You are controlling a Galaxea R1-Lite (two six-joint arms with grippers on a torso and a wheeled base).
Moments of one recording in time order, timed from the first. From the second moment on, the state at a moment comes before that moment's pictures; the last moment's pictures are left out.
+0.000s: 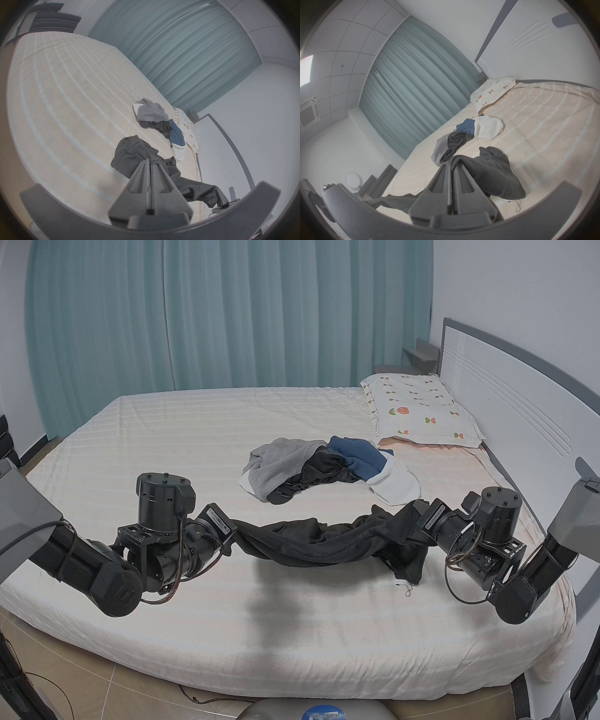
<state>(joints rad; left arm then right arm) -0.45 1.91 -0.78 -0.70 0.15 -0.99 0.41 2.04 -0.64 -1.31 -0.17 0.72</state>
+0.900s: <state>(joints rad) -0.40 1.86 -0.80 -0.70 0.16 -0.99 0.44 2.11 -0.73 -1.46 -0.30 0.66</state>
